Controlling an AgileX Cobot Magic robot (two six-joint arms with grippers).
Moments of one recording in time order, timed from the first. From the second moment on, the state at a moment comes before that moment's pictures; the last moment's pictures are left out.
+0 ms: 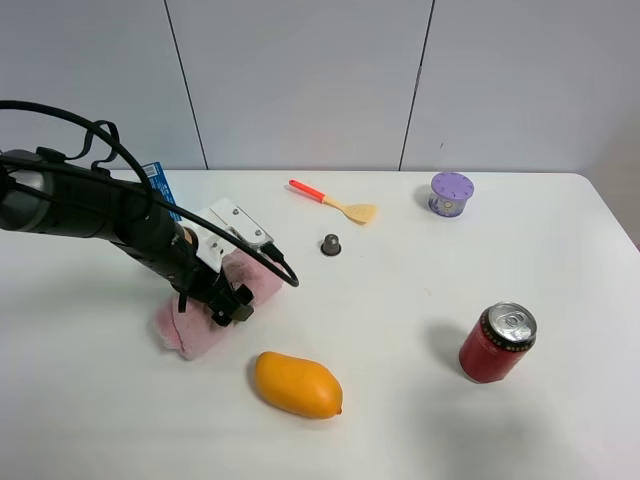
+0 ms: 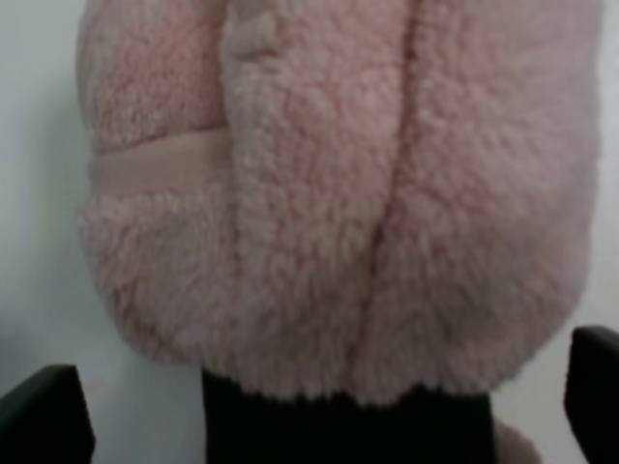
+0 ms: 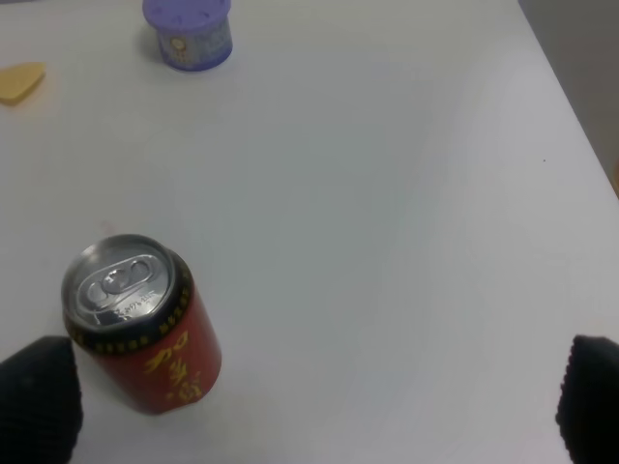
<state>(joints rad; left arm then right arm) -0.49 1.84 -0.89 -0.19 0.28 0.45 0.00 0.03 -0.49 -0.06 1.05 0.08</state>
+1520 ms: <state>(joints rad) -0.72 1.76 -1.62 -0.19 0.88 0.33 0.00 0.03 -0.49 -0.06 1.05 0.08</state>
